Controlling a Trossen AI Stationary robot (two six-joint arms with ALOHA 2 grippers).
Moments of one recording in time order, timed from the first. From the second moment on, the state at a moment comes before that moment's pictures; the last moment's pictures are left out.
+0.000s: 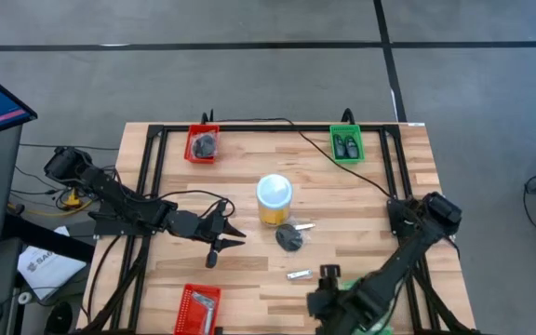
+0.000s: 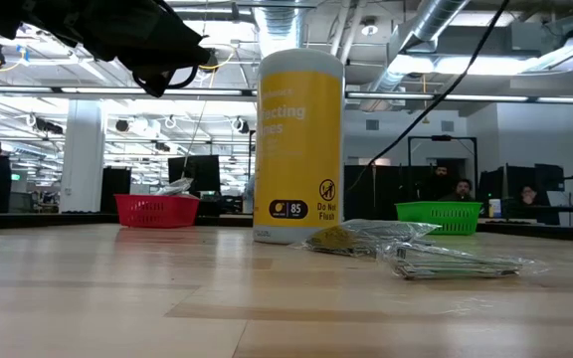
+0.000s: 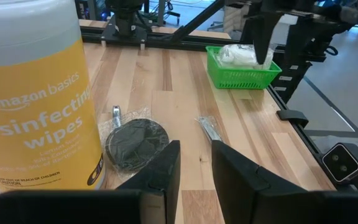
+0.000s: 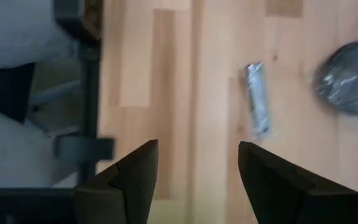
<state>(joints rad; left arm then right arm) -0.41 1.25 0.51 0.41 -0.29 -0.21 0.83 1.95 1.65 -1.01 0.32 0.73</state>
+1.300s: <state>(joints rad) -0.41 1.25 0.51 0.41 -0.29 -0.21 0.61 1.96 1.28 -0.53 0.30 0.47</state>
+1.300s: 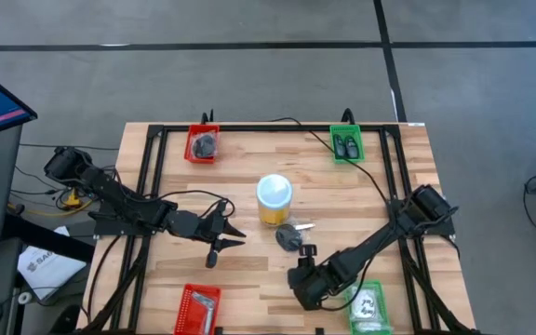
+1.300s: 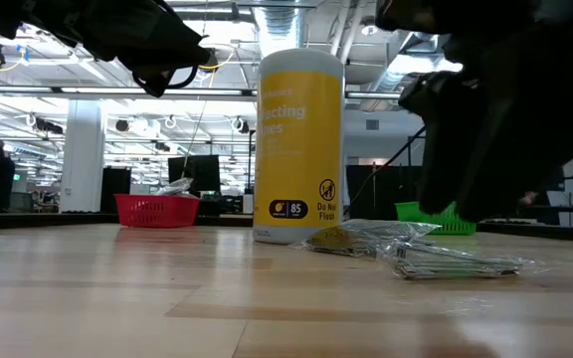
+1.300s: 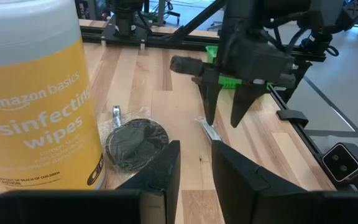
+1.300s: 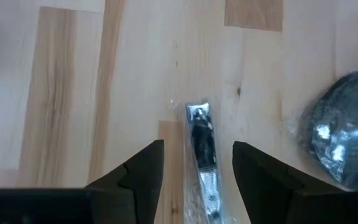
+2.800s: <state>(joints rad) -0.41 1.25 0.49 0.43 -0.29 -0.22 0.58 2.04 1.29 -0.49 0.25 0.46</state>
